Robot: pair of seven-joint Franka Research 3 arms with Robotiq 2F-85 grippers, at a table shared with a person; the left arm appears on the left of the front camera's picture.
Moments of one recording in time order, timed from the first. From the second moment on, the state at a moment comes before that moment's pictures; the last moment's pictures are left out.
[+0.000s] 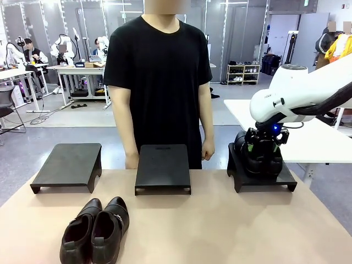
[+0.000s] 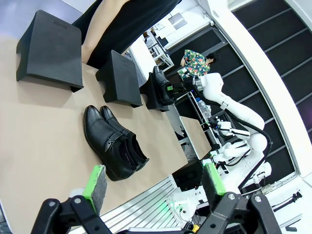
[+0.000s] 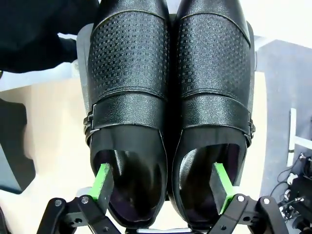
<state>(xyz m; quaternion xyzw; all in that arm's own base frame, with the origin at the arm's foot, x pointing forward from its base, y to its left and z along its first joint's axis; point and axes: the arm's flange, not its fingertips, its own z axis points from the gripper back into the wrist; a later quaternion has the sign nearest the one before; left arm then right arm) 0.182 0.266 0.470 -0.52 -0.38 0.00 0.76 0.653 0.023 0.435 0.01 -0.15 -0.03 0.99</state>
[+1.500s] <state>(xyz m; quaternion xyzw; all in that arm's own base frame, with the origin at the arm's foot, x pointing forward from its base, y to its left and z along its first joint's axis) 0.182 0.266 0.469 -0.52 -0.38 0.00 0.76 0.385 -0.161 0.549 0.36 -0.10 -0.01 0.93</state>
